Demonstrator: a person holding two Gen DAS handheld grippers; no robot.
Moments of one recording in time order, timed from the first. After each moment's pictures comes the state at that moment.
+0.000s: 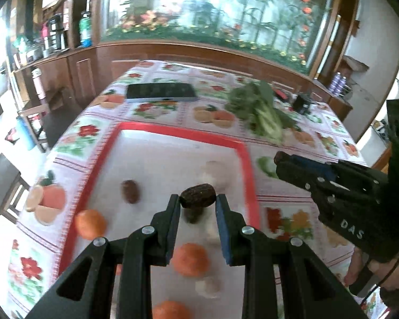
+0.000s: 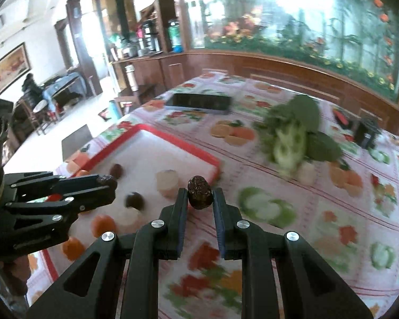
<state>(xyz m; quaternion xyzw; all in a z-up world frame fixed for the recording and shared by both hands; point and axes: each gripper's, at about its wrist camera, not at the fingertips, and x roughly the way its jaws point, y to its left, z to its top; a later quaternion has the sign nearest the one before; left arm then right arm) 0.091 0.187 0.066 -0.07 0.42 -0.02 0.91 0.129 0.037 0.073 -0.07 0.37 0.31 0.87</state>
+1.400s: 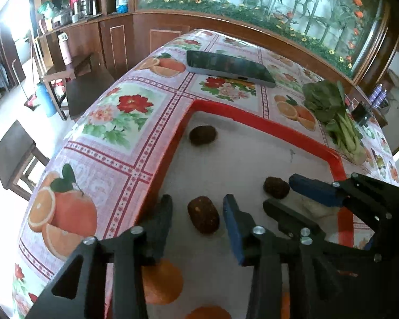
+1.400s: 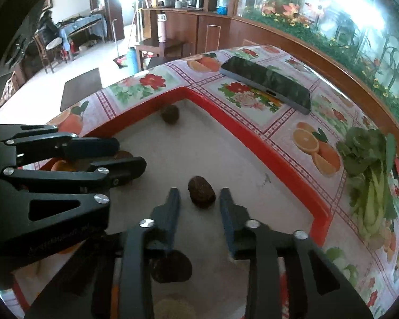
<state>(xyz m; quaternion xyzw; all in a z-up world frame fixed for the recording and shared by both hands) 0.148 0.263 0.012 -0.11 0.48 0.05 0.87 0.158 0.162 0.015 -0.22 0.41 0.34 0.82</state>
